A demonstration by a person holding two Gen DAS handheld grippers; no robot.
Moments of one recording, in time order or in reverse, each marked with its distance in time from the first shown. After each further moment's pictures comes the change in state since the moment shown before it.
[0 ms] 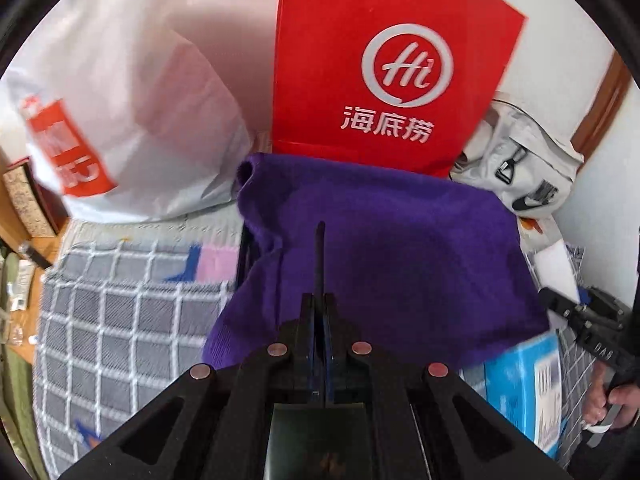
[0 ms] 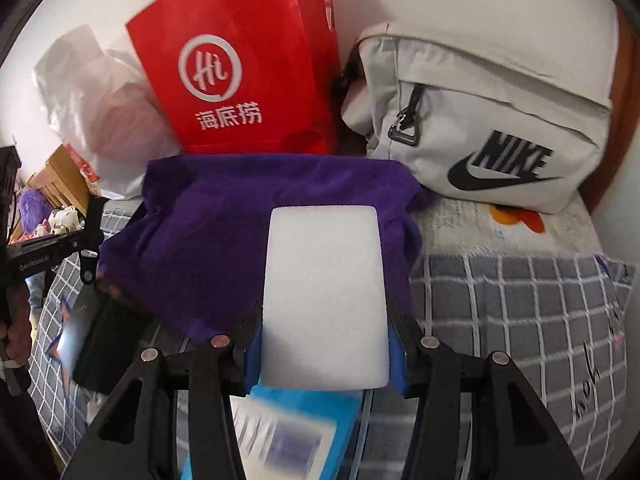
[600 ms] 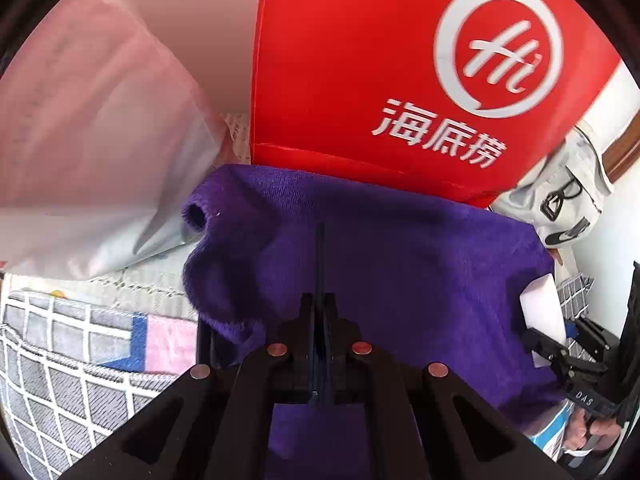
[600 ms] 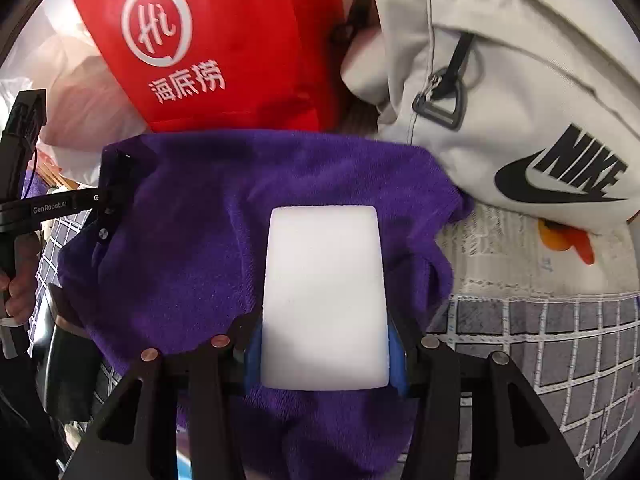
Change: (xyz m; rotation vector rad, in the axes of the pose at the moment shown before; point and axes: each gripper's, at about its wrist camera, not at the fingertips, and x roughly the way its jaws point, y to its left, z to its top) left arm 0.087 0.009 0.057 -0.054 0.123 -0.051; right arm 0.074 -0.011 0.036 -0.024 0.125 0.040
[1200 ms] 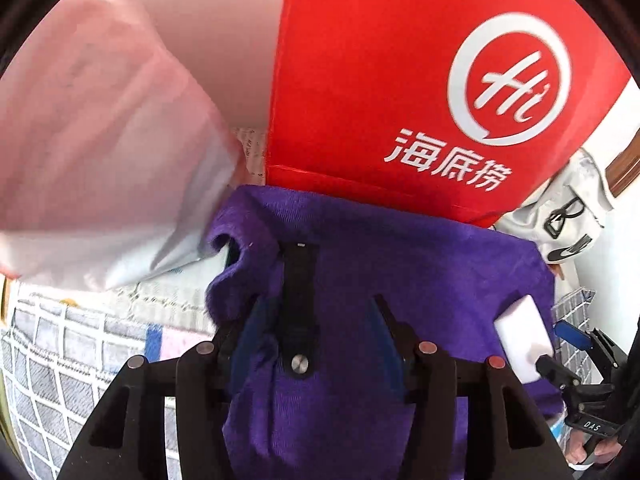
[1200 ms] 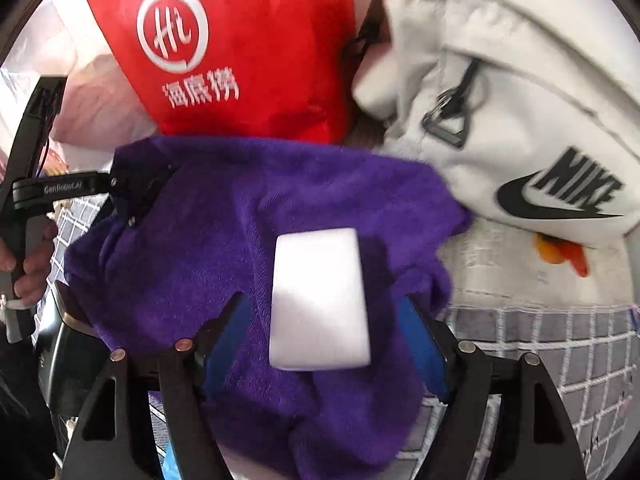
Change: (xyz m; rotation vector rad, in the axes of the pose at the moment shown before) left arm -0.016 -0.001 0.010 -0.022 -0.041 0.030; right arm -0.026 0.016 -0.003 -0.022 -0.047 -0.029
